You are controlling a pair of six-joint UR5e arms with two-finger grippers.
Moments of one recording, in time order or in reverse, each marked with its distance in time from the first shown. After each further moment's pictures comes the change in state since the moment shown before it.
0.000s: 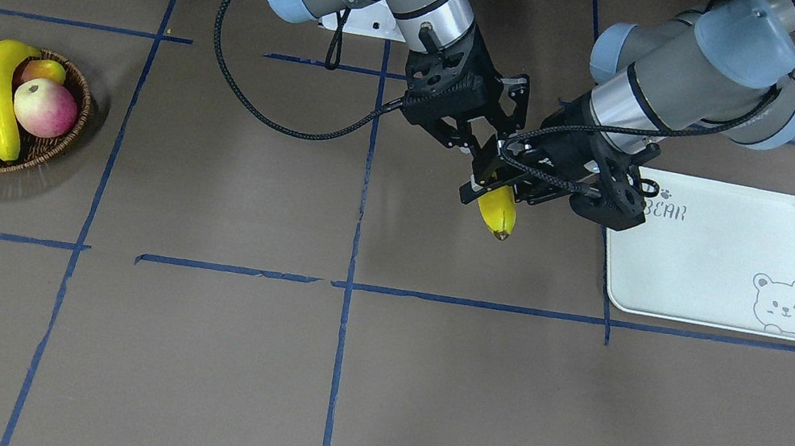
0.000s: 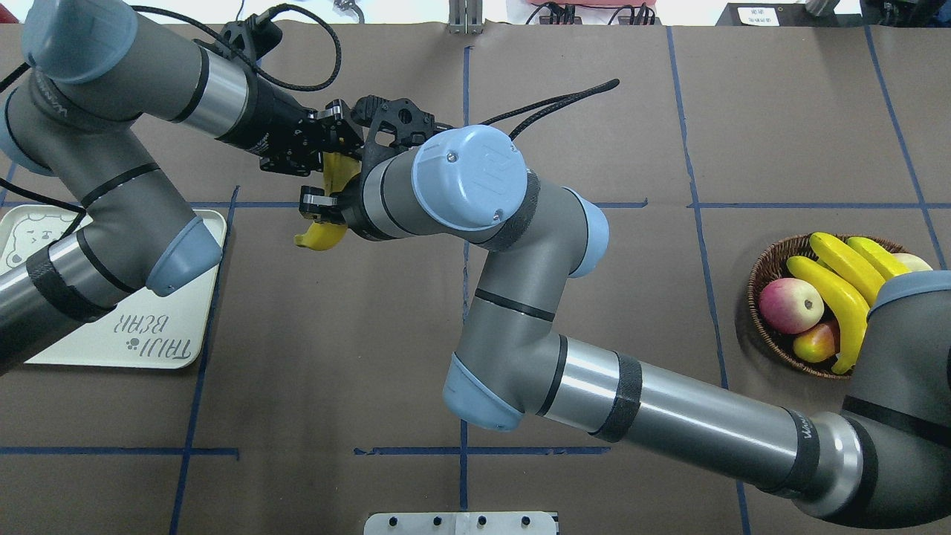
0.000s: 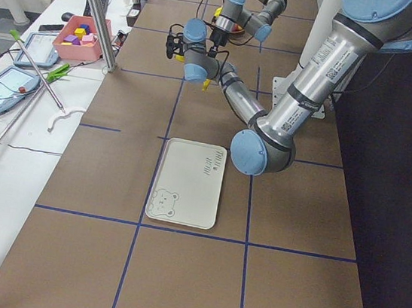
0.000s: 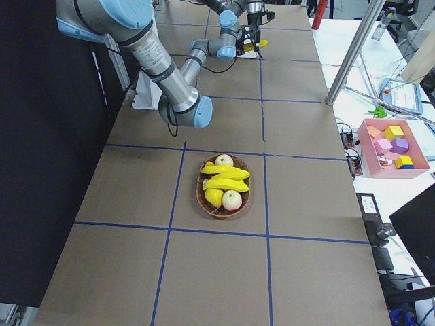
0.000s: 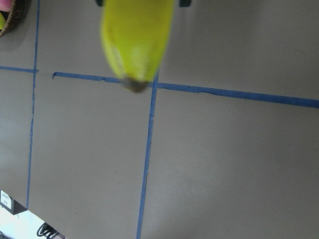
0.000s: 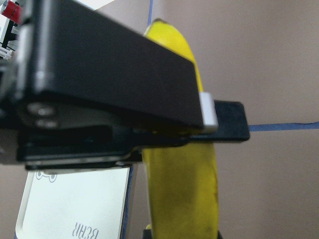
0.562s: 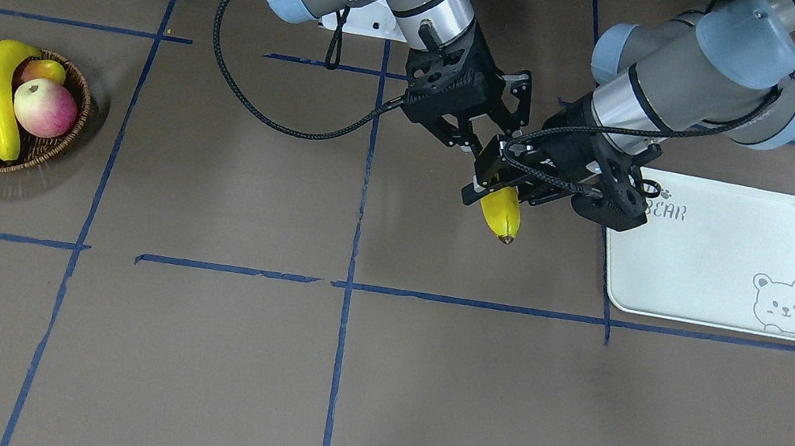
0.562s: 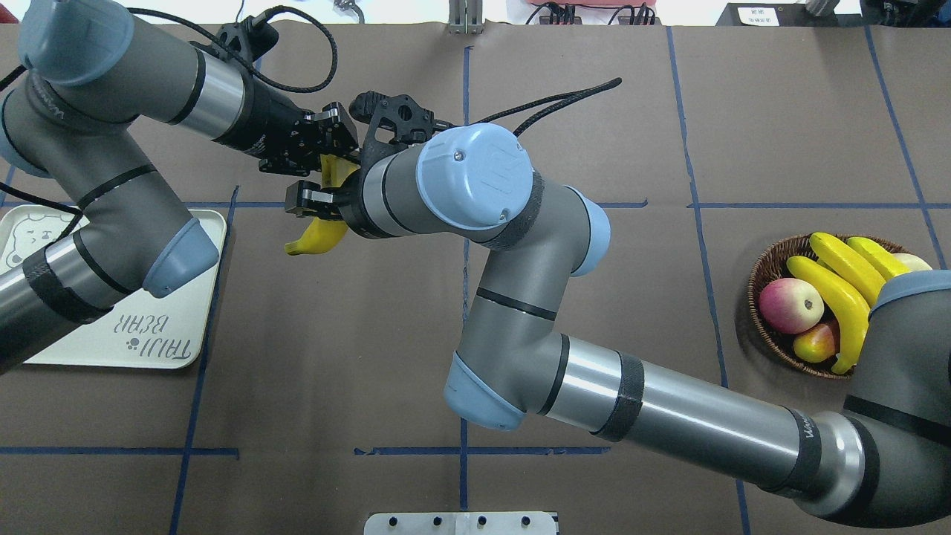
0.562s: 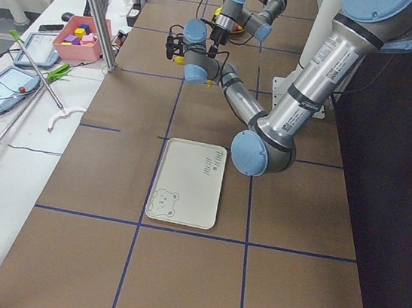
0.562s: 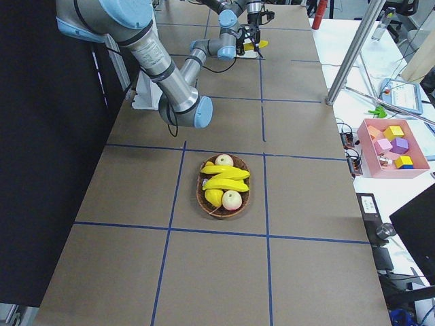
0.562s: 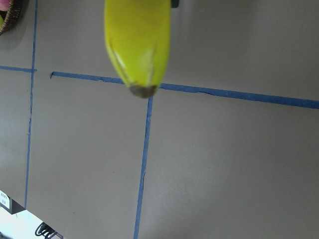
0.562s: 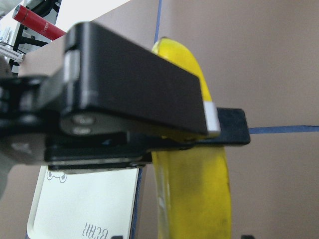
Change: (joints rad) left arm -0.003 0.005 0.000 0.000 0.001 0.002; right arm 0.003 -0.002 0.006 0.024 0.002 0.006
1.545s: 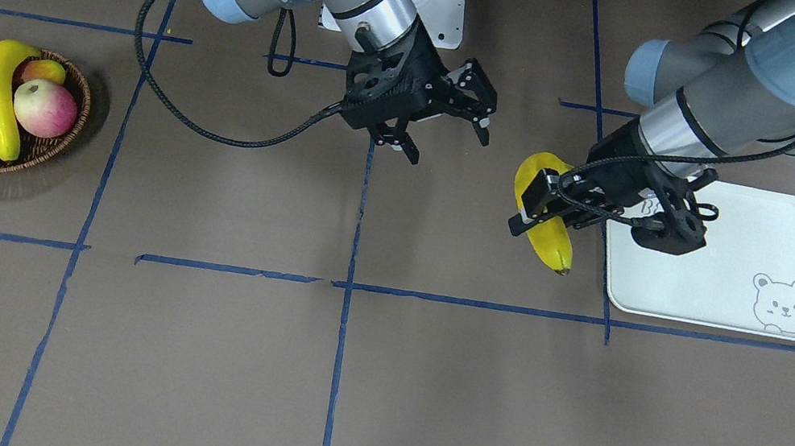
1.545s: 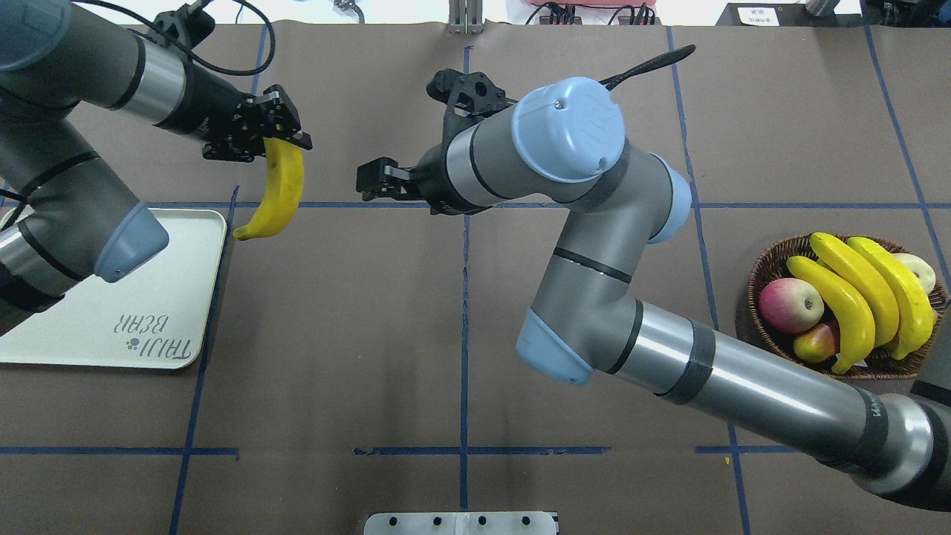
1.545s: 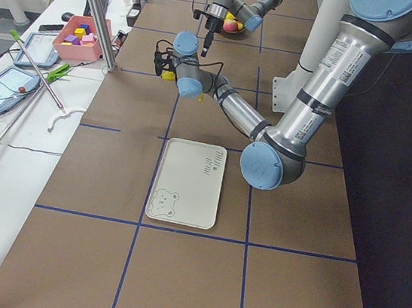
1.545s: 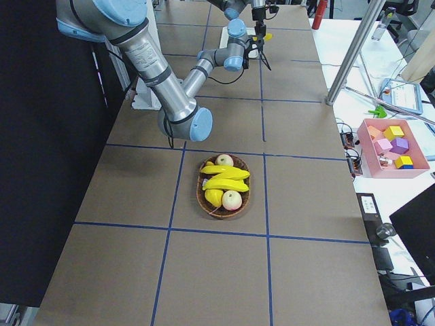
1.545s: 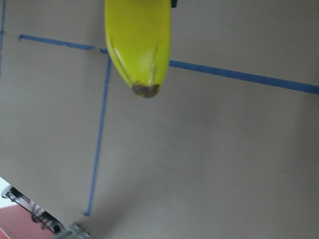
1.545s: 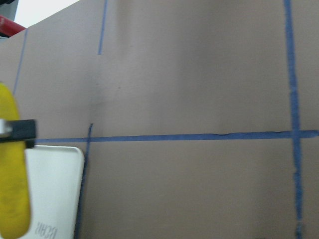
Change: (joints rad) left arm -0.108 0.140 -0.001 0.016 -0.006 -0.005; right arm 0.132 -0.175 0.082 -0.018 0.190 -0.016
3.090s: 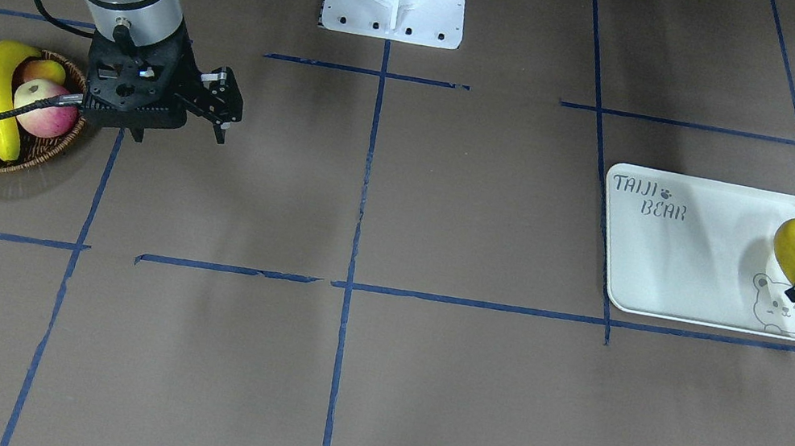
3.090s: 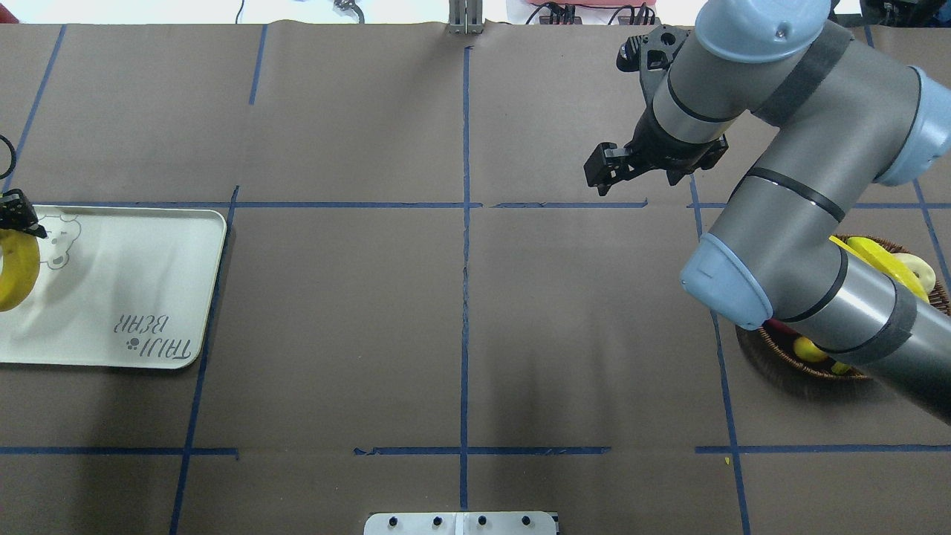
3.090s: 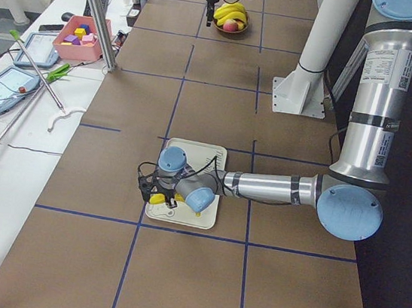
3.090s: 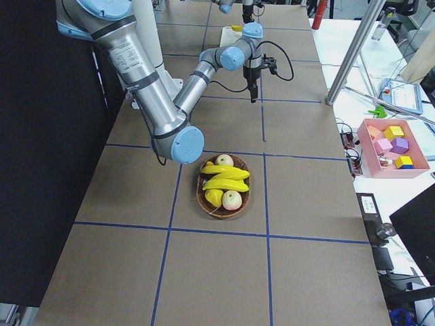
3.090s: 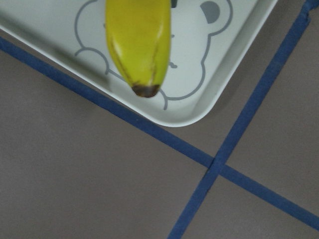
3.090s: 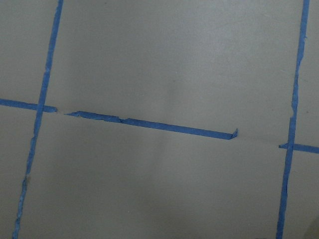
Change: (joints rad) left arm -0.188 0.376 0.324 -0.119 0.002 0.302; right arm 0.197 -0.167 0.315 -0.800 0.082 -0.577
